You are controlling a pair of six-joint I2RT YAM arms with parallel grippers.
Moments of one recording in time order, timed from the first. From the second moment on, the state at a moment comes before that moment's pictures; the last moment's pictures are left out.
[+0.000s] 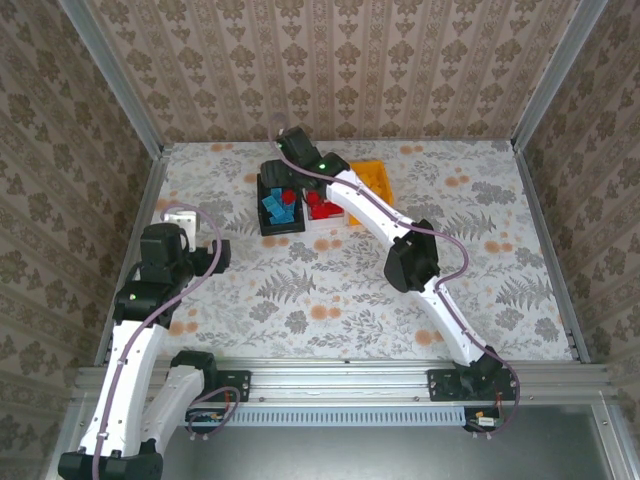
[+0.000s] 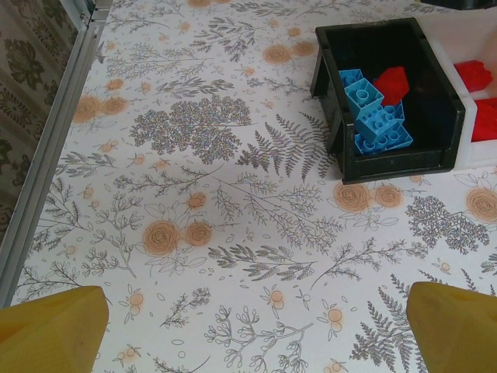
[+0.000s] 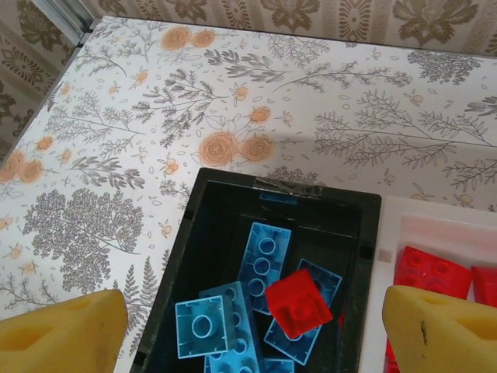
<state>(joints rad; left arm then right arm) -0.16 0.71 0.84 -0.76 -0.06 -0.05 0.67 2.53 2.60 -0.75 0.12 0.39</state>
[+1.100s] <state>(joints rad) -0.25 2.06 1.82 -0.83 0.25 -0.03 0.48 1.85 1.36 -0.46 -0.04 0.58</state>
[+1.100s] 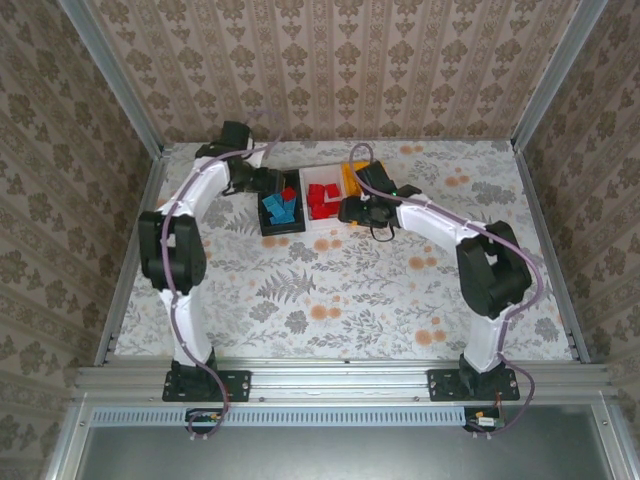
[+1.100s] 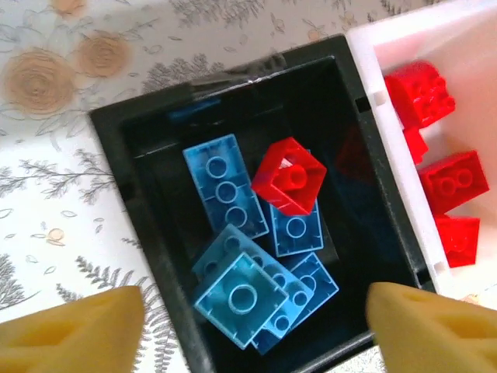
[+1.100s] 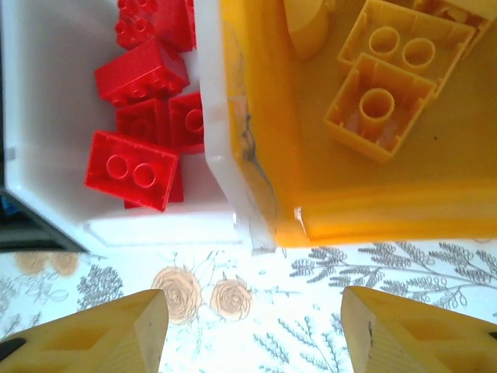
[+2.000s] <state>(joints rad) -0.29 2.46 2.31 -1.06 0.18 0.02 0.41 1.67 1.12 -0.39 -0.07 0.58</state>
